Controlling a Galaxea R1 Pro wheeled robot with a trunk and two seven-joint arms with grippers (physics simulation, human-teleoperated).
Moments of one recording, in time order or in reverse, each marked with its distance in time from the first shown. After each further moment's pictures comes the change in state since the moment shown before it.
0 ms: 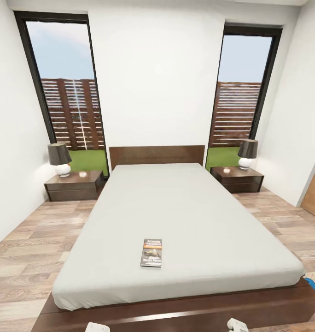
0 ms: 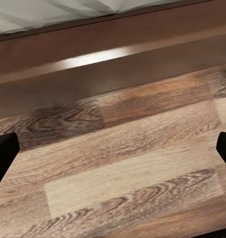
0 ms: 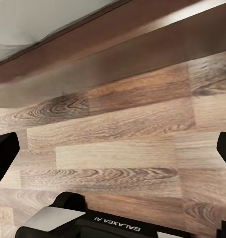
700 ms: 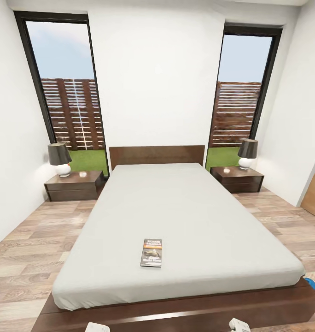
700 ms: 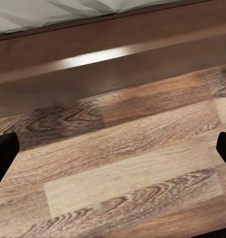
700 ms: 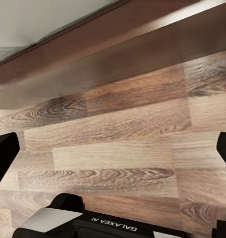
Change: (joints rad) left arm 0.000 0.000 0.000 0.000 0.001 0.002 0.000; right arm 0.000 -0.011 -0.001 0.000 -0.001 0.000 0.000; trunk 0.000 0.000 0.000
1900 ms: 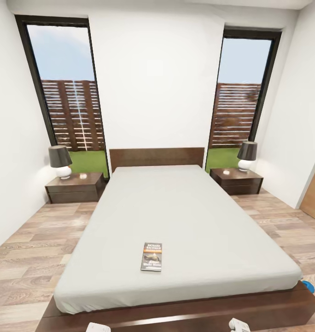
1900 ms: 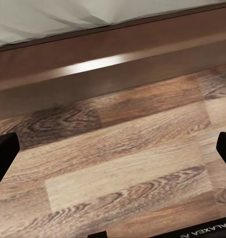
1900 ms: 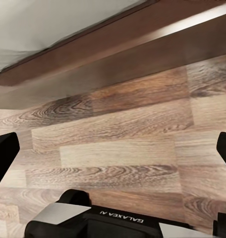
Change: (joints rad) left arm 0.000 -0.004 0.001 0.000 -0.001 0.003 -0.003; right arm 0.000 0.001 0.000 0.000 0.000 0.000 0.000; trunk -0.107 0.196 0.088
